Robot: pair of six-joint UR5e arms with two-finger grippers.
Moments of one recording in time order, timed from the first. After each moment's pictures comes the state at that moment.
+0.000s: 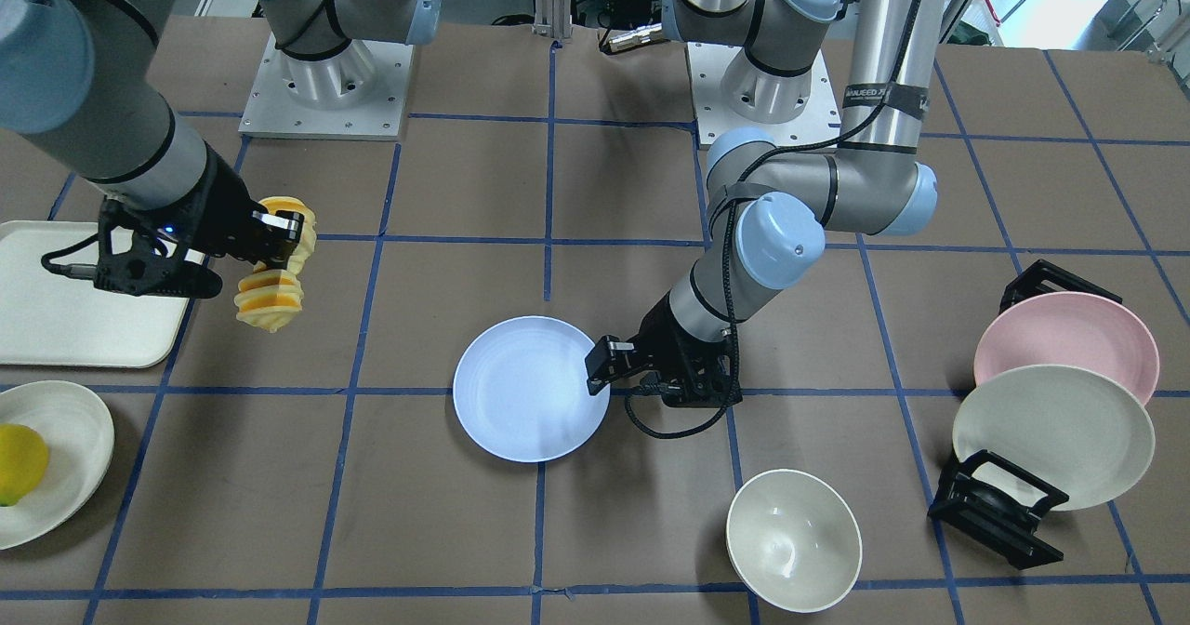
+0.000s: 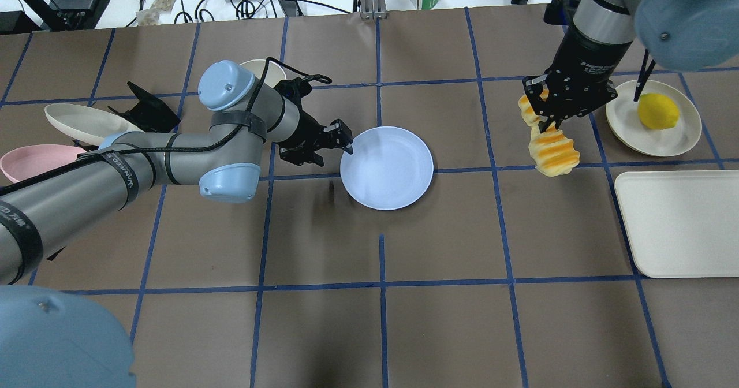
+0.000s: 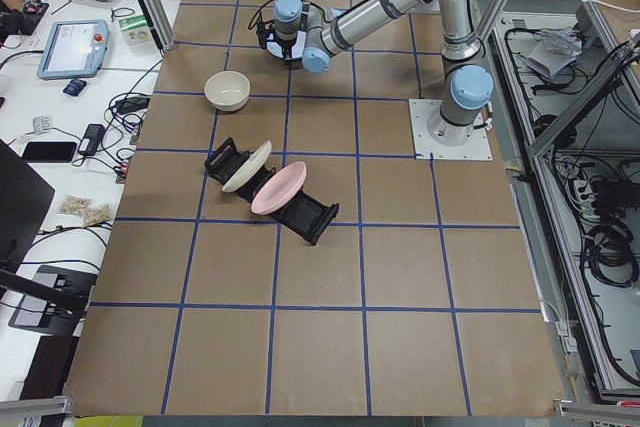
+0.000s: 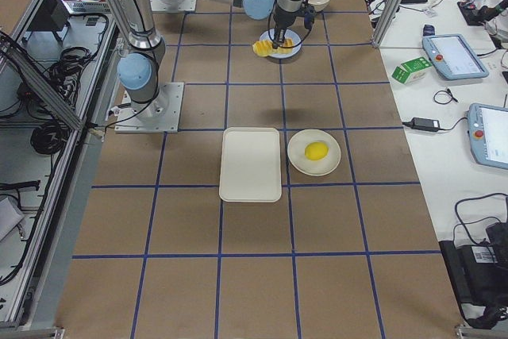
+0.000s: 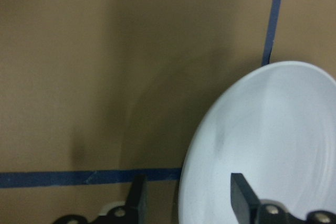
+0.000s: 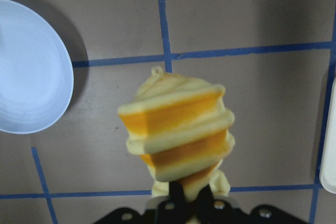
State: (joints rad) left arm -1.65 -1.97 -1.90 -0.65 1.17 -0.33; right arm 1.50 -1.42 1.60 -1.61 -1.51 0.01
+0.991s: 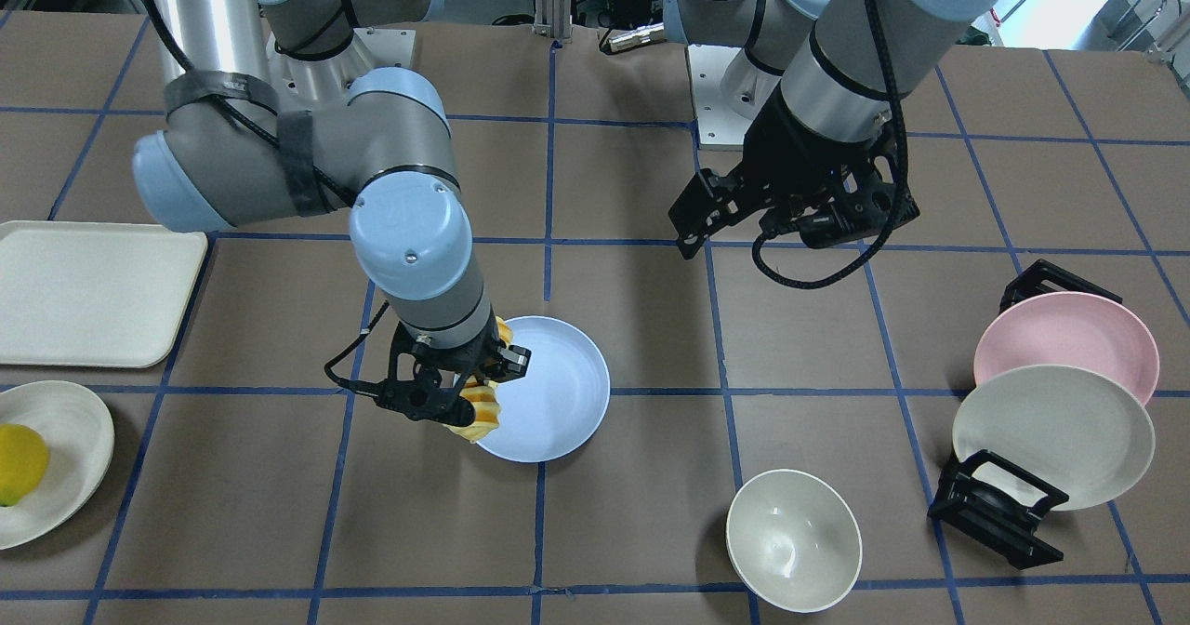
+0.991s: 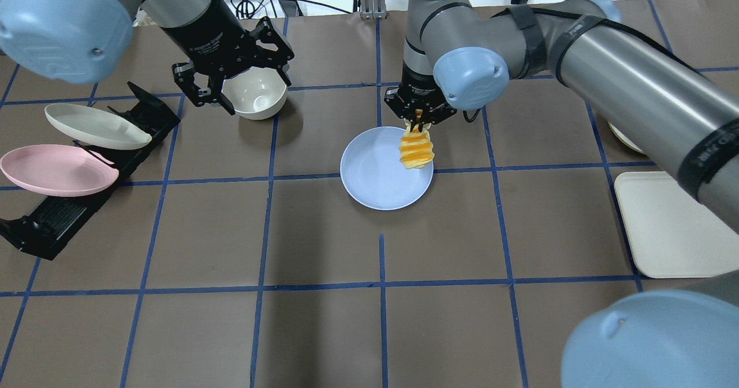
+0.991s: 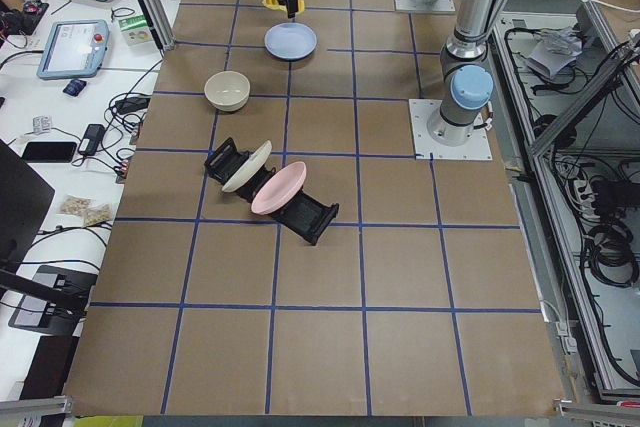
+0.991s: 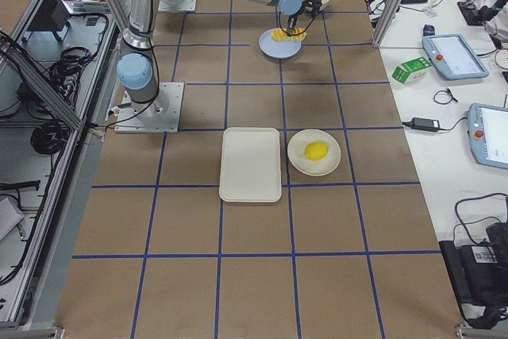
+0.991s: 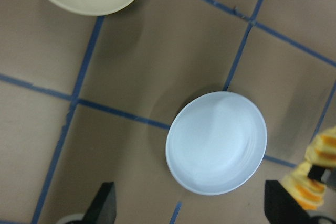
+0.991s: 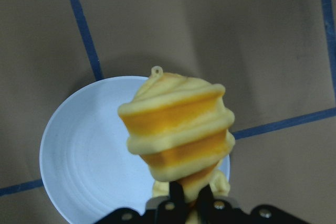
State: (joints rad) left arm -1.62 -1.67 -1.49 -1.56 1.40 -0.41; right arm 1.83 -1.10 1.49 -1.91 -1.51 0.51
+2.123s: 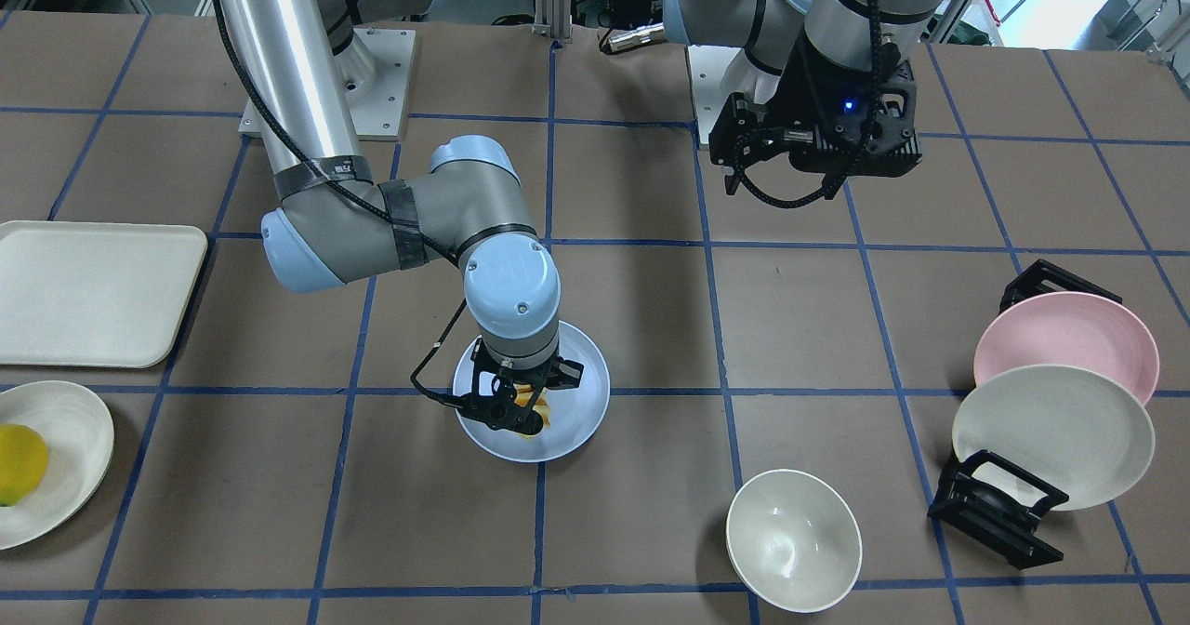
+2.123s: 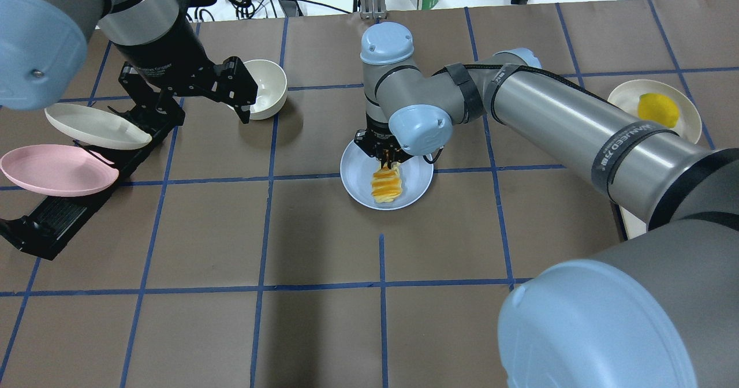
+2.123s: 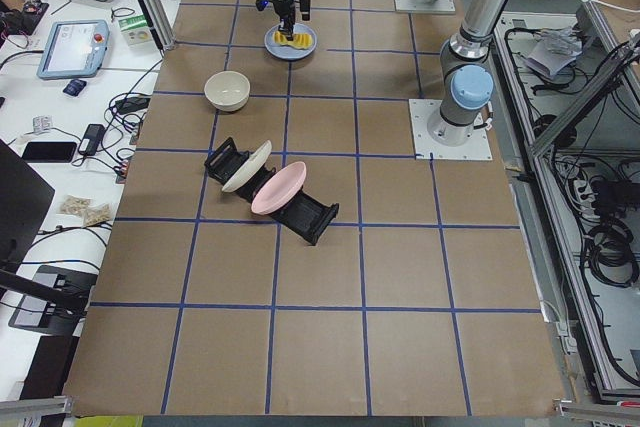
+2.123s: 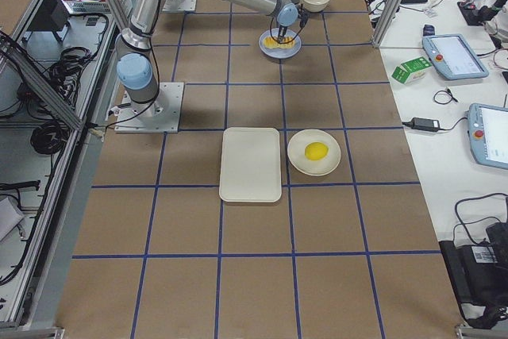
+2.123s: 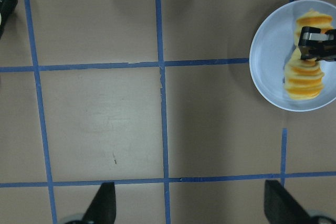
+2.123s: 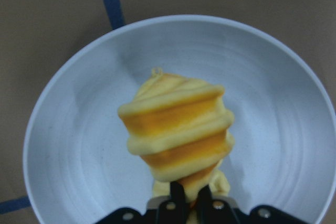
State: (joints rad) left arm -1.62 -1.58 -1.54 -1.61 1.56 -0.02; right arm 1.91 -0.99 1.54 -2.02 -1.51 0.61
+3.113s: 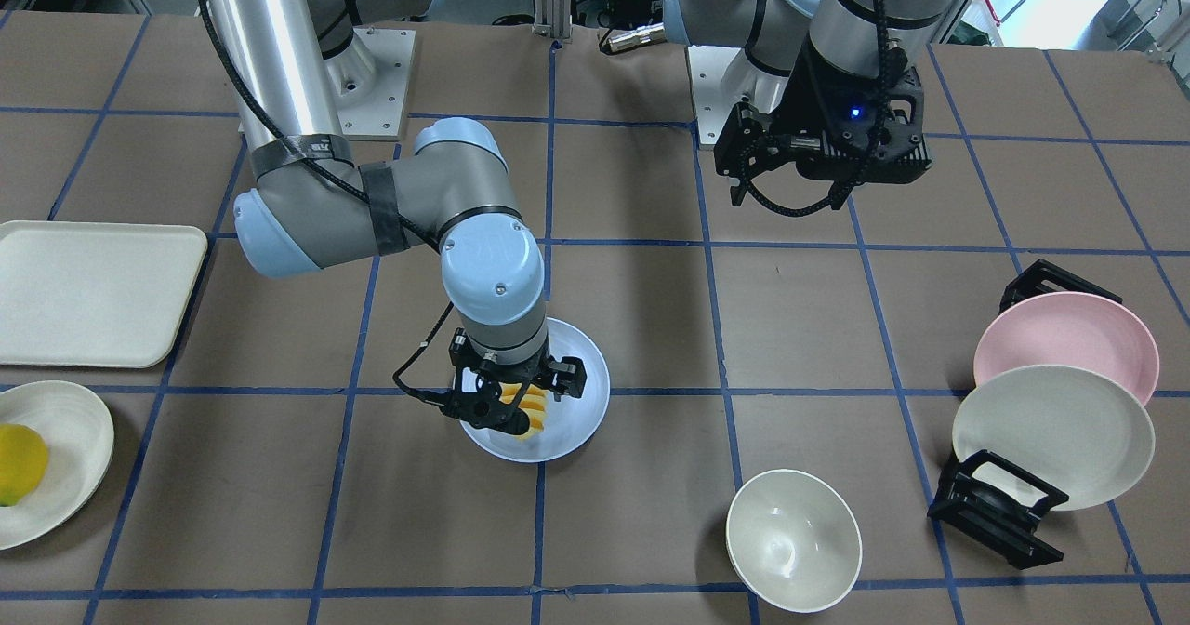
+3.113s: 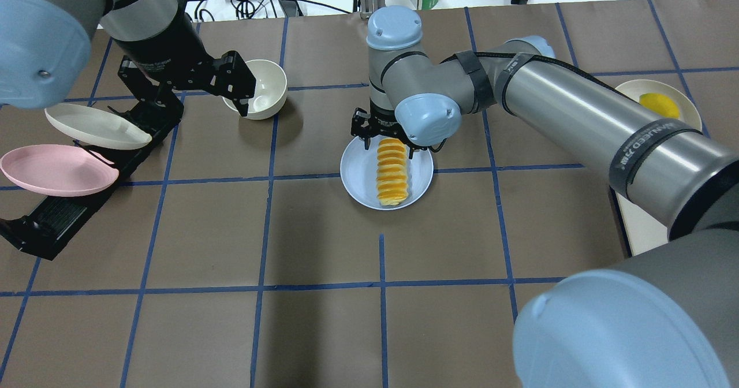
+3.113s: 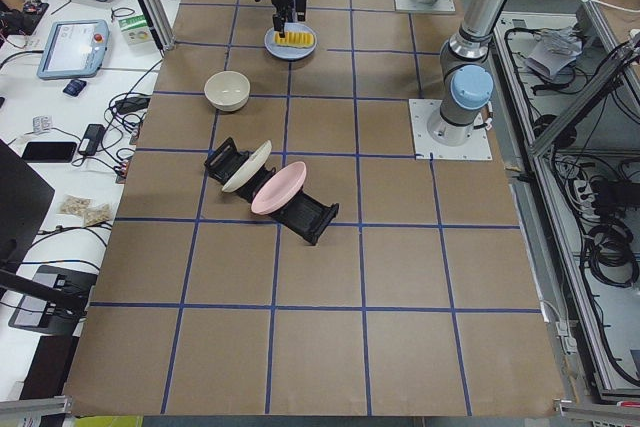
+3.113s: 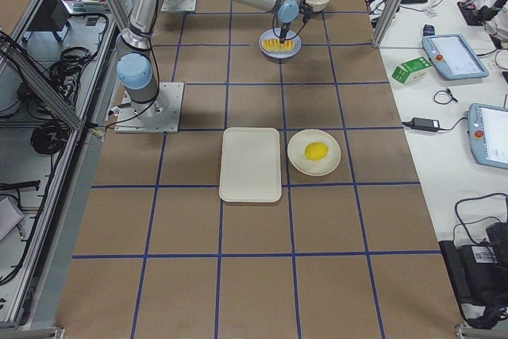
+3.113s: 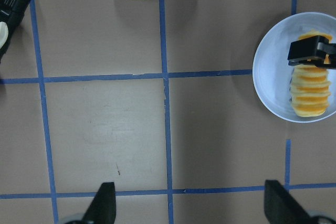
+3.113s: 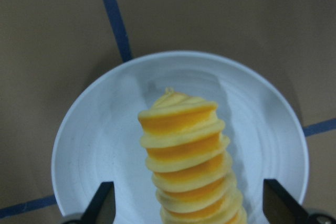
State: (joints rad) left arm -1.61 -1.59 -1.54 -1.57 1.57 -0.02; right arm 1.88 -1.05 1.52 -2.02 -1.51 0.60
